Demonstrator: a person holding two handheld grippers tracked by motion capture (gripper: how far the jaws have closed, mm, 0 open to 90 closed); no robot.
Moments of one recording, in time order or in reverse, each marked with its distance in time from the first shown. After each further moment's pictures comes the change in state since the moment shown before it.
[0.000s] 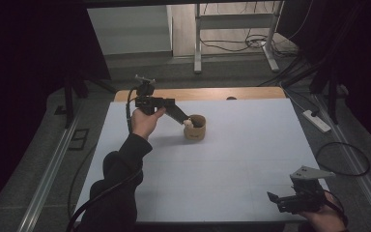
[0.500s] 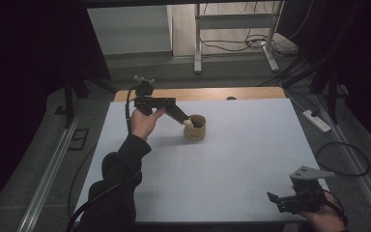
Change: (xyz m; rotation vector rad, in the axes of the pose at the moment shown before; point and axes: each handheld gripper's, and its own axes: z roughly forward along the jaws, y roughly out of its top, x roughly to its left) left arm -0.001 -0.002 -0.003 -0.035 0.035 0.049; right arm 0.000 0.000 0.000 0.002 0.002 -0.003
